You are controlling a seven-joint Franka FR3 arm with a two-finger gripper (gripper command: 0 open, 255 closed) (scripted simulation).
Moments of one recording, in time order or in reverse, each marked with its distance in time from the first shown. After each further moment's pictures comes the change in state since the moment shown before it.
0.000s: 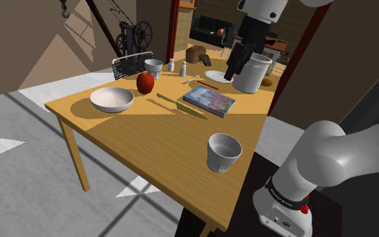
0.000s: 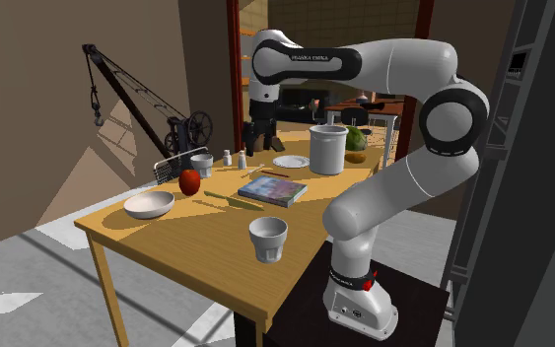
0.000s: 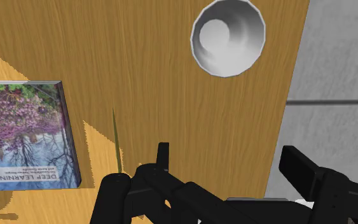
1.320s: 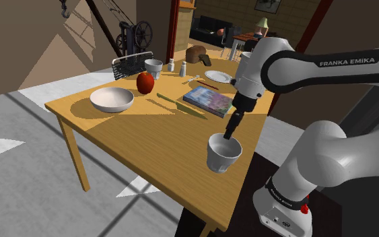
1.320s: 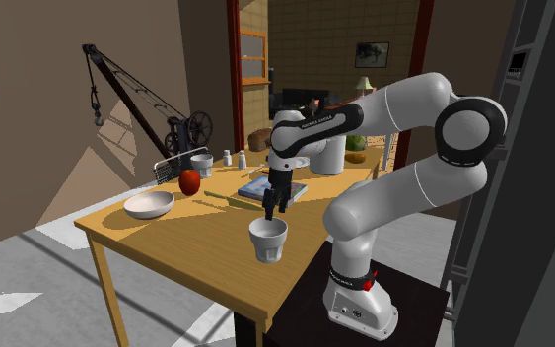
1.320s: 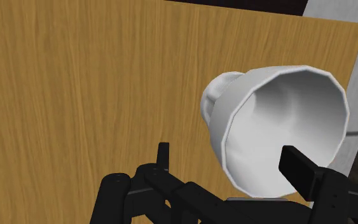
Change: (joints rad) arm 0.017 -0.121 -0.131 -0.586 0.064 0.346 -0.183
